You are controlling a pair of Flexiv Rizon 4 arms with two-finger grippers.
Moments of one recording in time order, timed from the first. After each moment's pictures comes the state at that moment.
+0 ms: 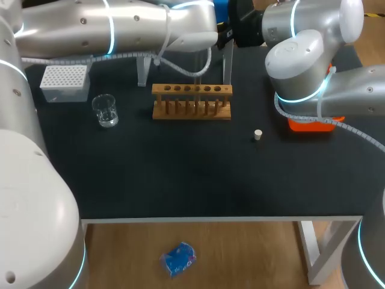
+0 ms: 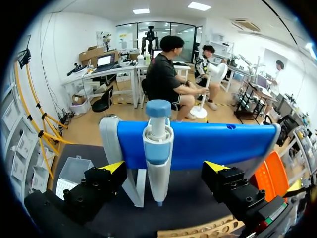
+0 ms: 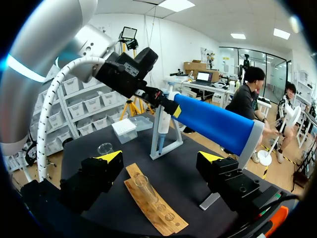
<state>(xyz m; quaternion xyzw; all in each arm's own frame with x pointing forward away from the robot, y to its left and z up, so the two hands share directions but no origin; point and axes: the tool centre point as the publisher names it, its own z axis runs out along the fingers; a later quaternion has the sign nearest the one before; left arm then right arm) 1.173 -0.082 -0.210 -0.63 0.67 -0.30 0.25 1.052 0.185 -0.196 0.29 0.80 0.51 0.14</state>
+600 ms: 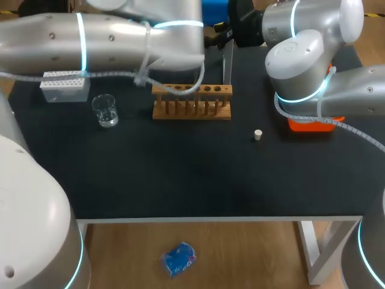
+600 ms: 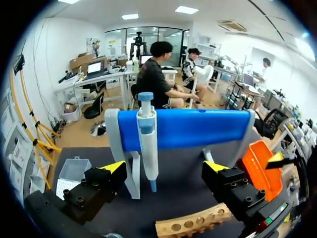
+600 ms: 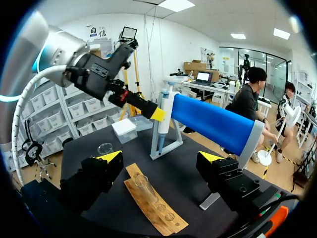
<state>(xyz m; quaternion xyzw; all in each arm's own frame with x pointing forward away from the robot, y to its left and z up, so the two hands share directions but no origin) 1.124 -0.087 -0.193 -0.58 0.70 -0.34 0.25 1.052 0.186 -0.195 0.29 0.80 0.51 0.14</state>
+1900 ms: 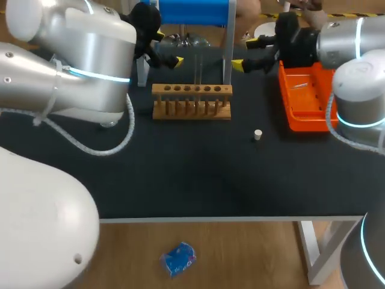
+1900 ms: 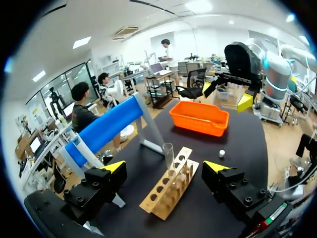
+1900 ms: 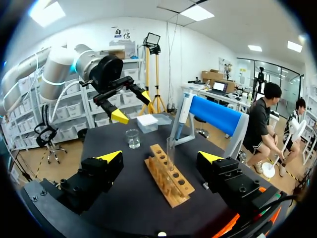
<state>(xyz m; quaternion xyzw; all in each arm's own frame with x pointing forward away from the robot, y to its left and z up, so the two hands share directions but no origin) 0.978 -0.125 -0.177 -0.21 0.87 -0.41 0.20 0.948 0.101 -0.179 0.21 0.81 0.54 0.12</state>
